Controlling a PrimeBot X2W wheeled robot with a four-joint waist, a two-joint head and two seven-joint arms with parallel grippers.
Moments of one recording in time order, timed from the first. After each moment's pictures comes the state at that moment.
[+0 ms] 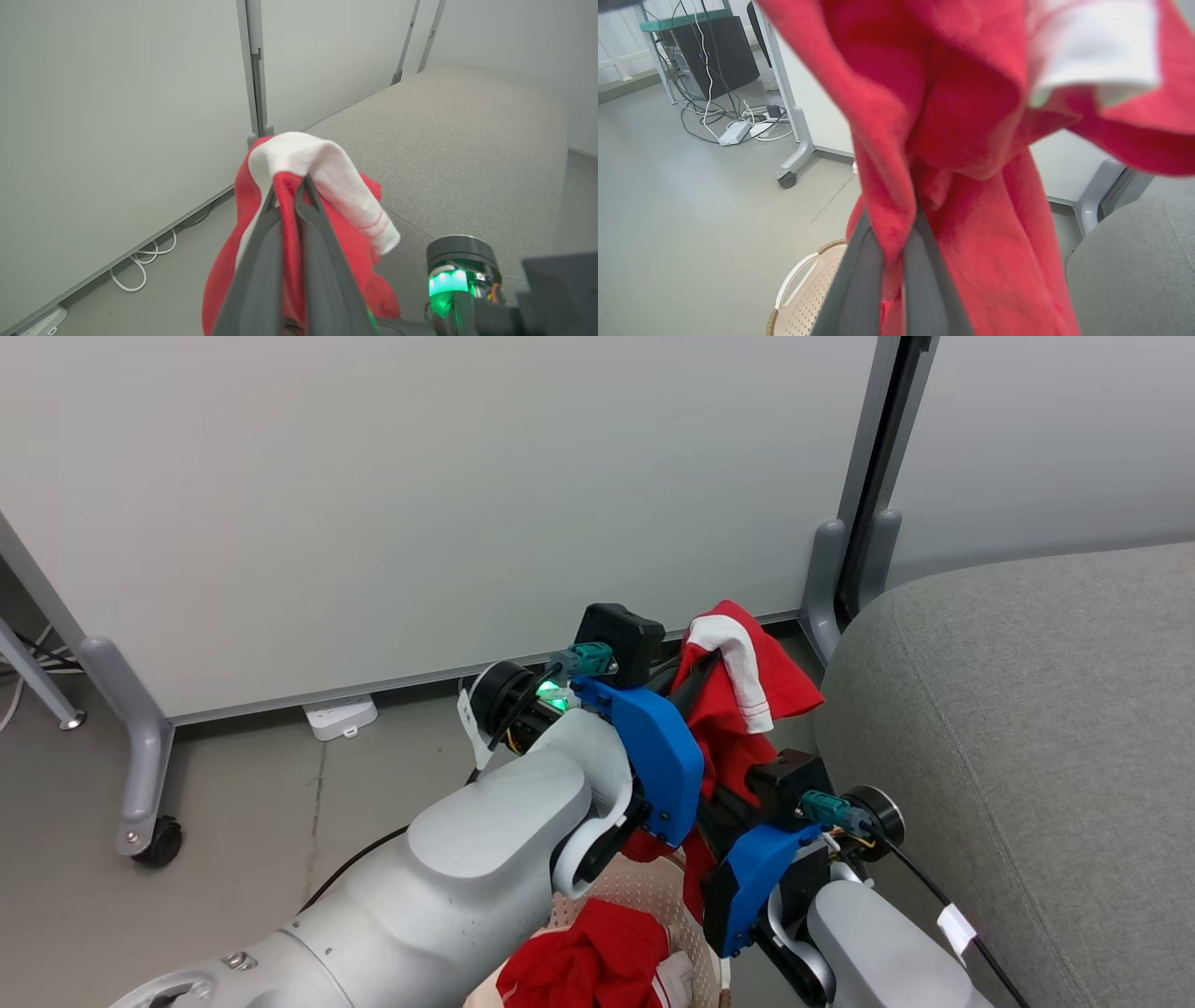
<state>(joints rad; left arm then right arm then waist) -1.00 0.05 -1.27 0.66 -1.07 0.14 -0.07 -0.50 -0.05 0.53 0.71 0.26 0.13 -0.13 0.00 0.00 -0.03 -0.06</state>
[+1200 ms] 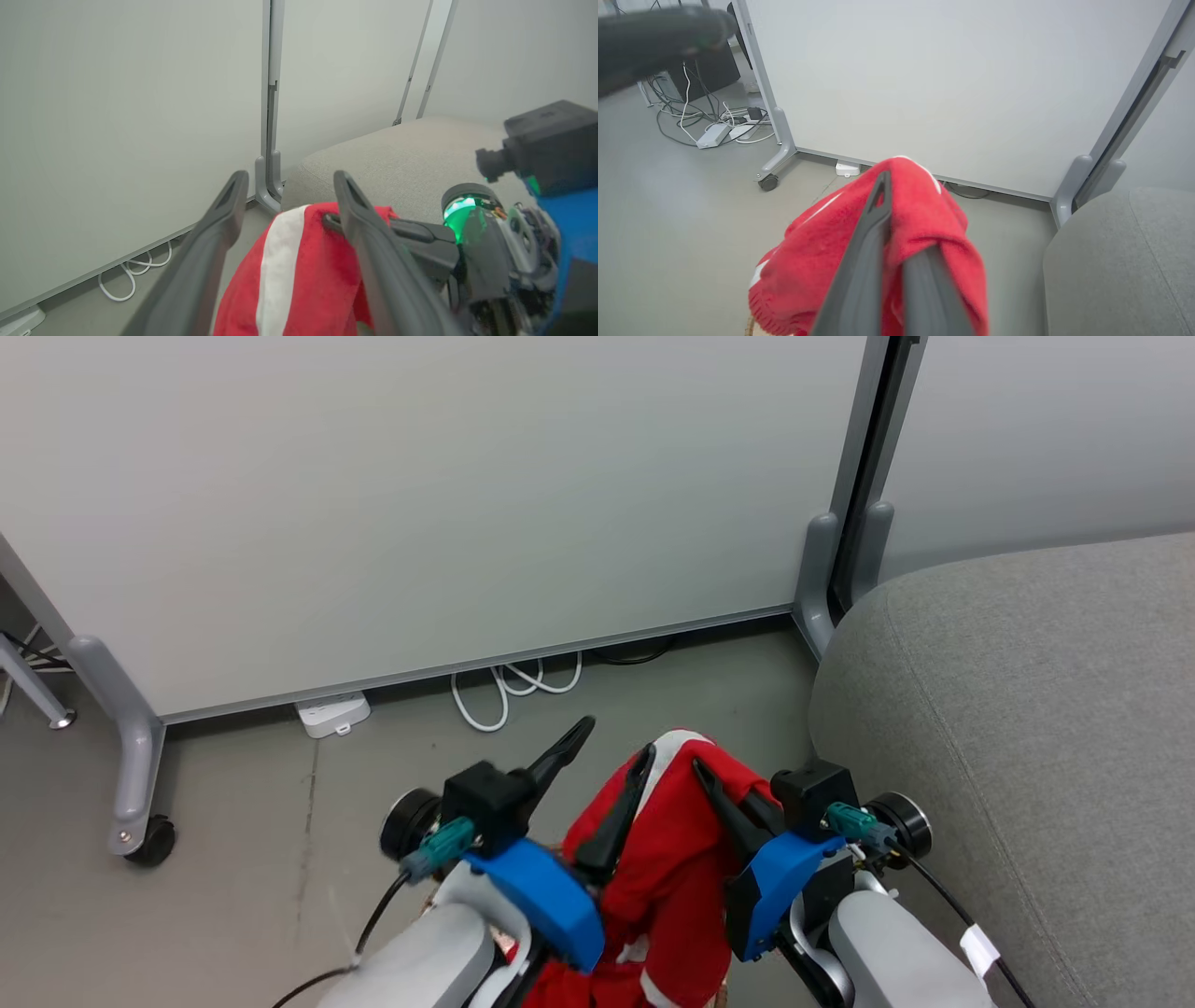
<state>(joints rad) -0.62 0.18 -0.97 0.43 -0.76 0.07 -0.26 -0.45 -0.05 0.44 0.67 0.17 0.13 -0.14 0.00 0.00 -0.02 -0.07</state>
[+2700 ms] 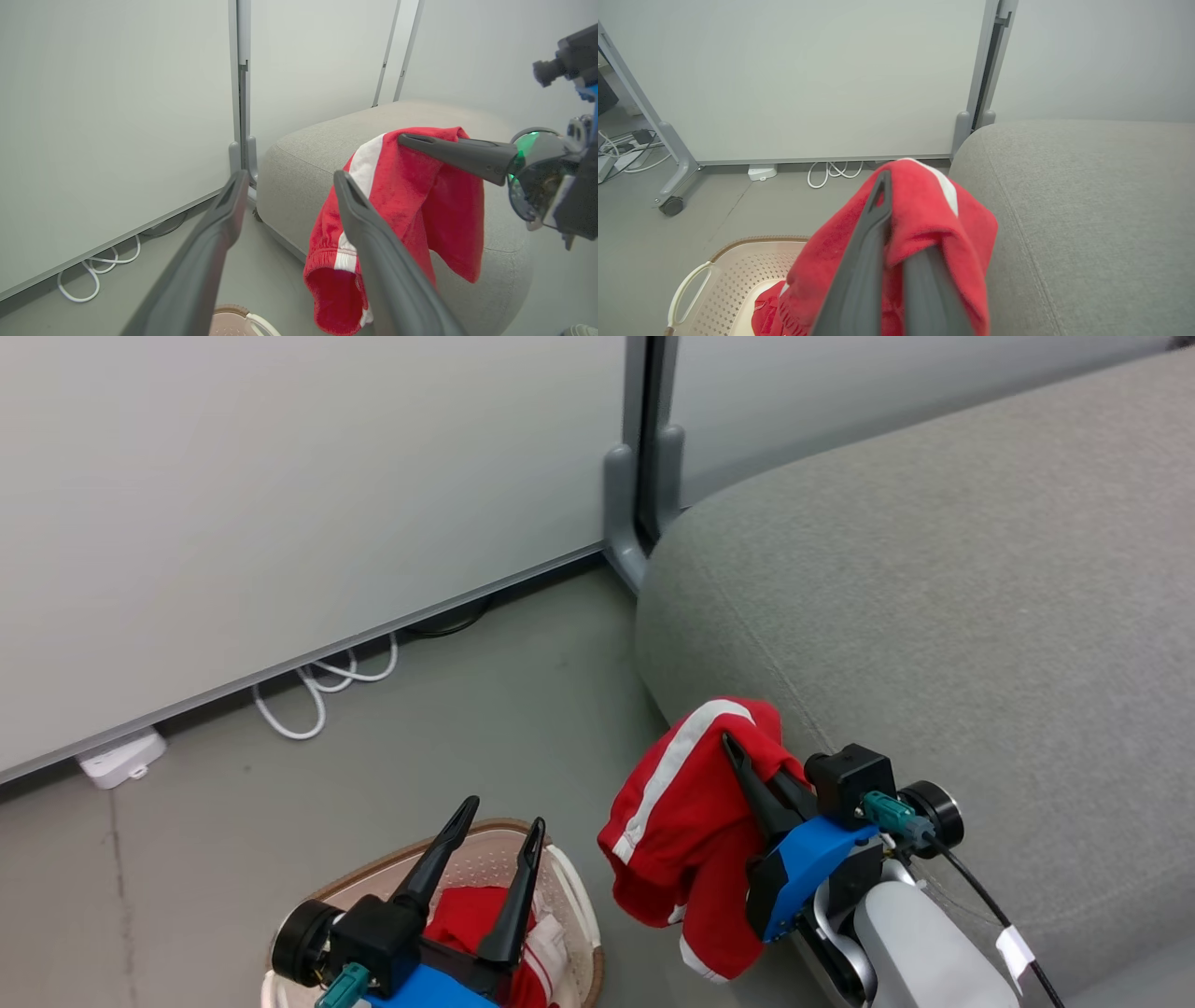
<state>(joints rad) -0.13 0.08 -0.37 0.21 -0.19 -0.11 -0.26 -0.40 -0.05 0.33 0.56 0.12 0.13 -0.11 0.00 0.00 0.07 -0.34</state>
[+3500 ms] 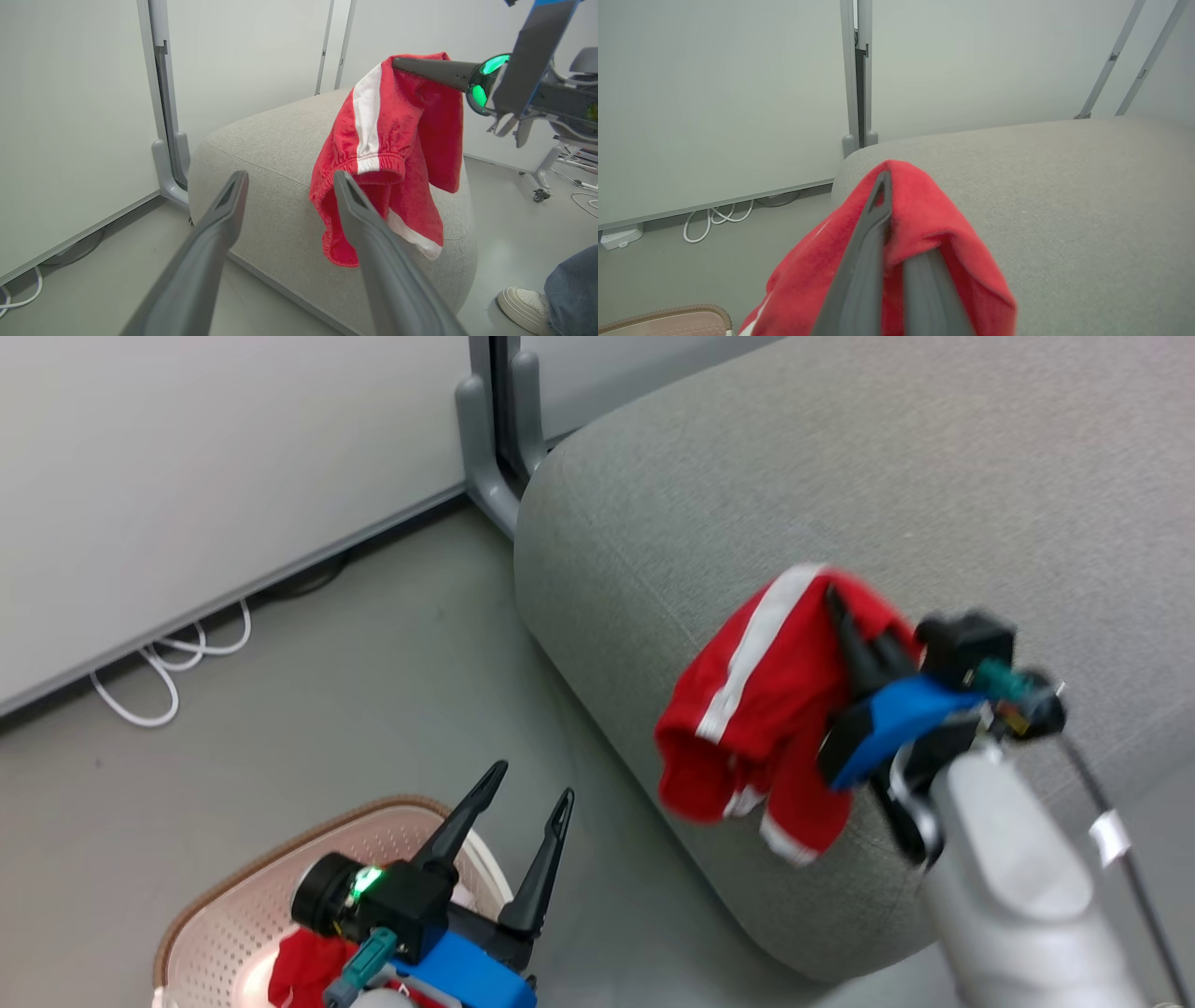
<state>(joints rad) -0.20 0.07 -0.40 0.23 -0.15 -0.13 -0.26 -0.56 -0.05 0.11 0.60 0.08 0.13 -0.13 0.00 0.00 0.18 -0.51</state>
